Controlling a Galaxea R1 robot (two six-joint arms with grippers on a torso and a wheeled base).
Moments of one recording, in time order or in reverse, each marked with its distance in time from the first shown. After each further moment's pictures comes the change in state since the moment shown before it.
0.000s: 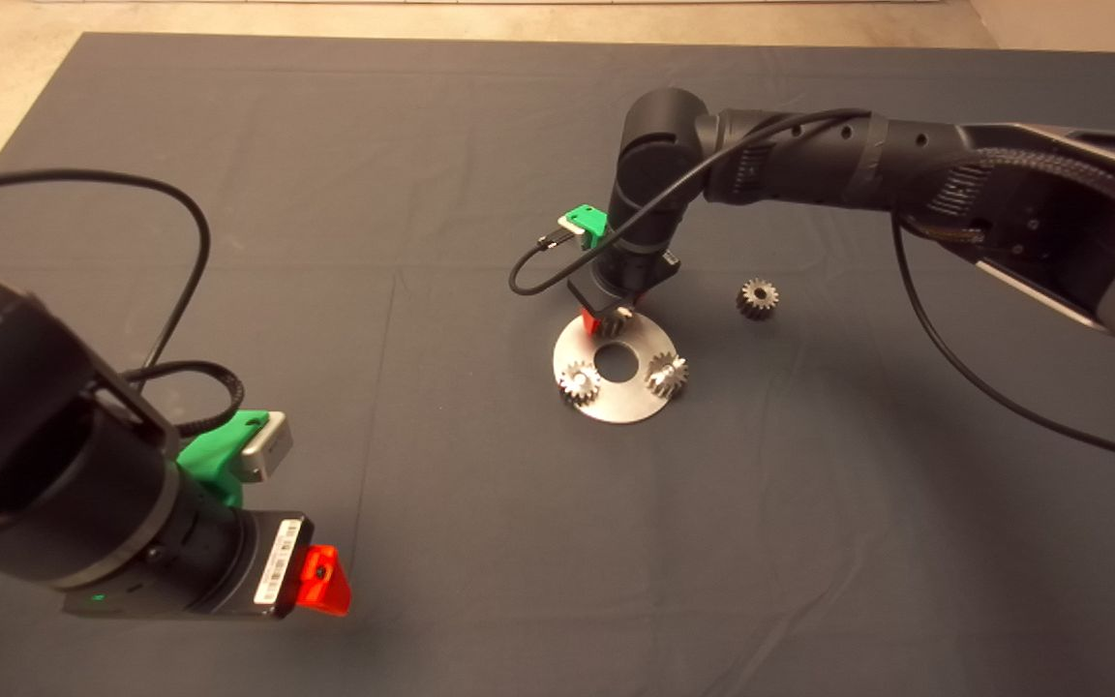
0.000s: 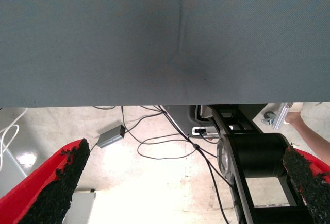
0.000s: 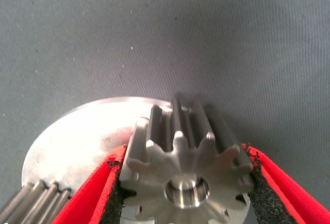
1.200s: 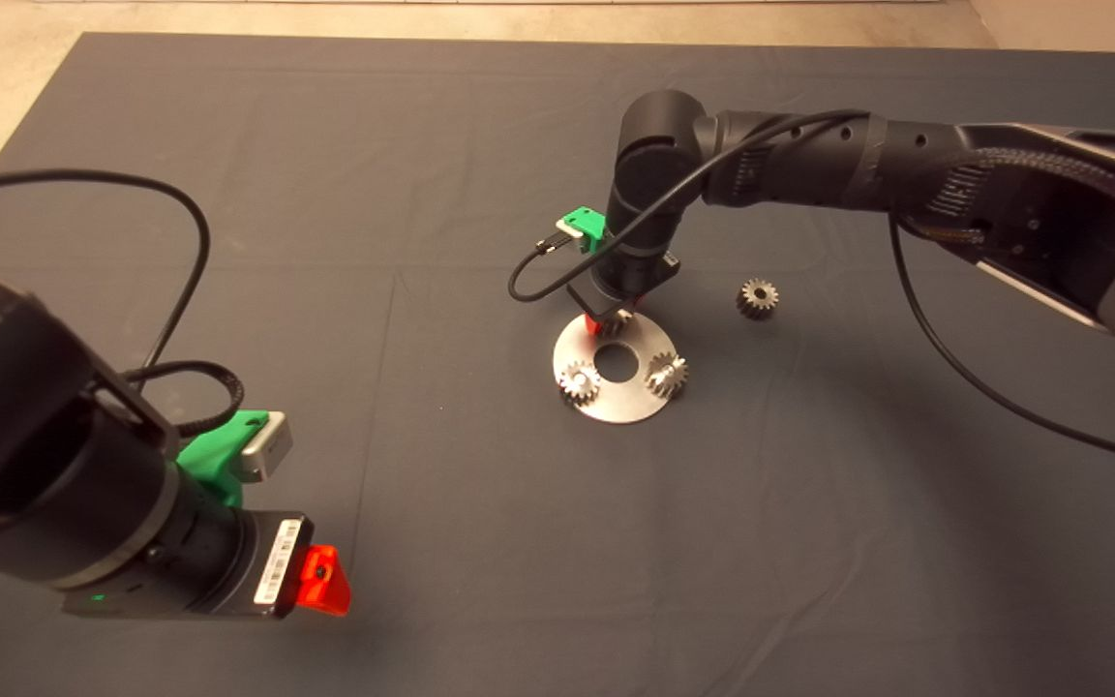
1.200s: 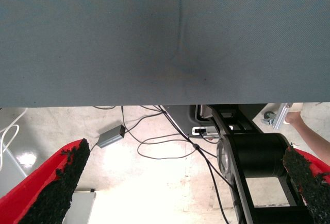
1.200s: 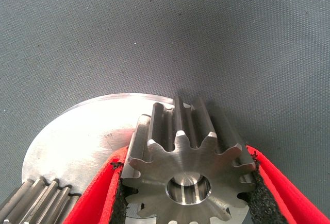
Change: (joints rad) left arm 0.000 0.000 0.000 0.000 0.000 -0.001; right arm 0.000 0.000 0.011 -0.003 -0.006 0.000
